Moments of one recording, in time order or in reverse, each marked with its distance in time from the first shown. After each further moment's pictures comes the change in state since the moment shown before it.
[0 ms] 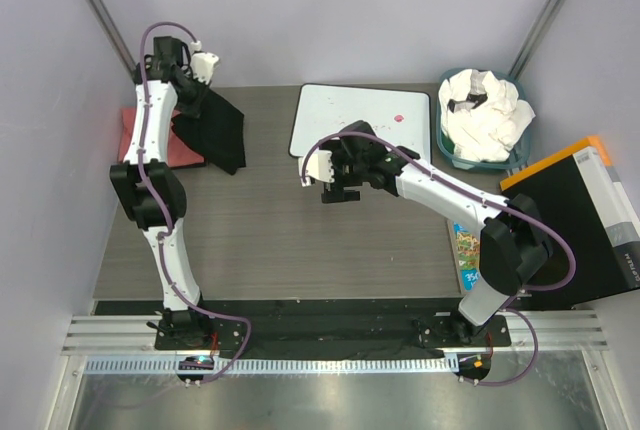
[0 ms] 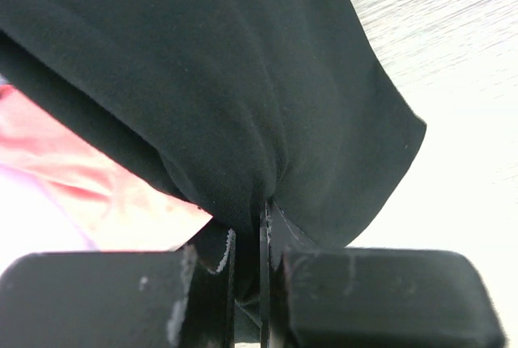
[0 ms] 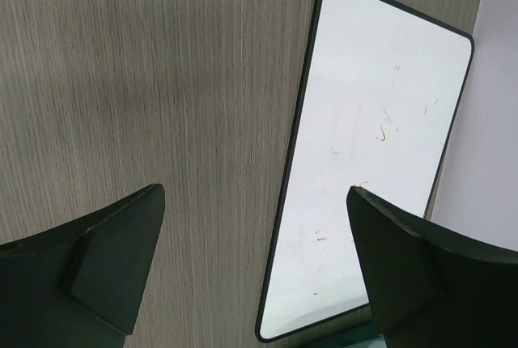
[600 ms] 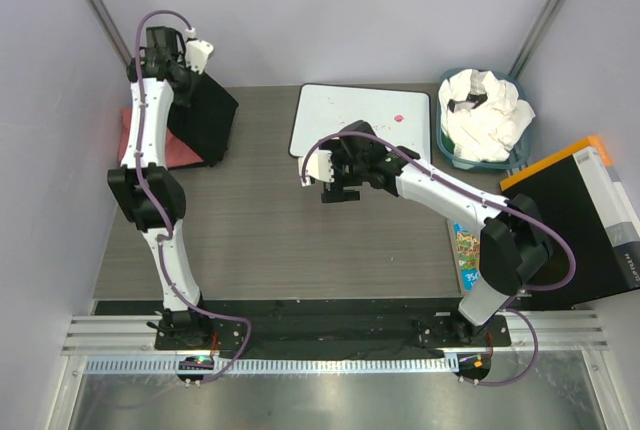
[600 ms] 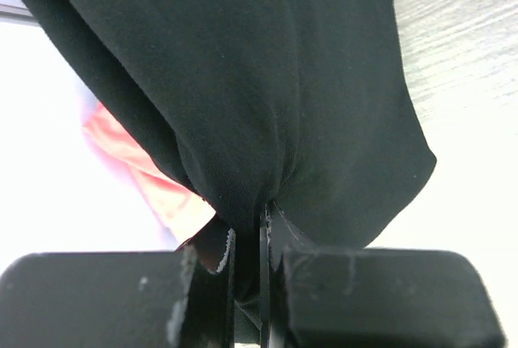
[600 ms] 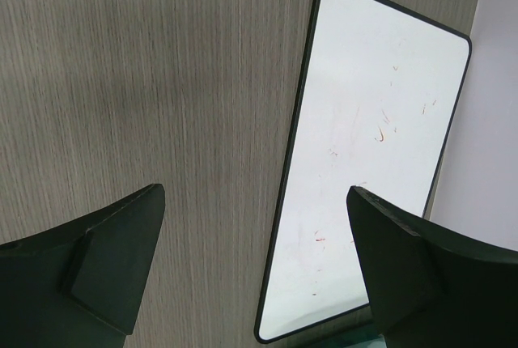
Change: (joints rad) left arm 0.001 -0.019 0.057 0.051 -0.124 0.076; right arm 0.000 0.001 0.000 0.005 0.000 0.000
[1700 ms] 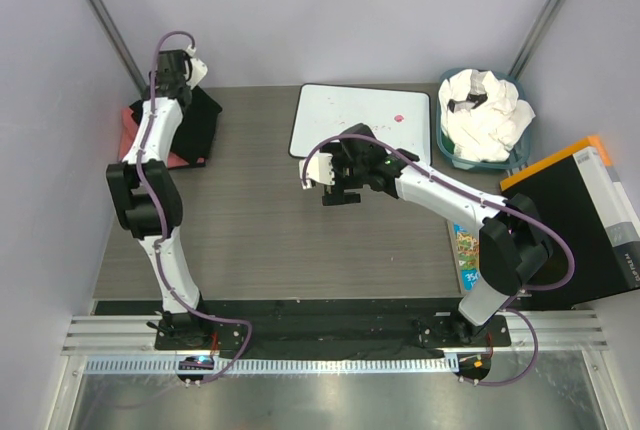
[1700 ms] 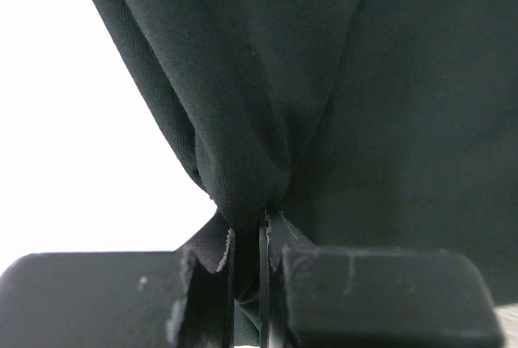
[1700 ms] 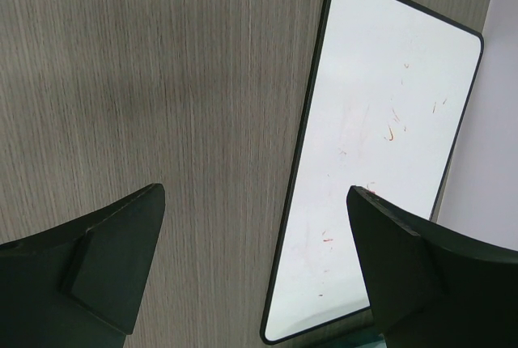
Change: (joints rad) left arm 0.000 -0.101 -0.420 0.503 -0.469 0.236; right arm 0.000 0.000 -0.028 0.017 0.000 -0.002
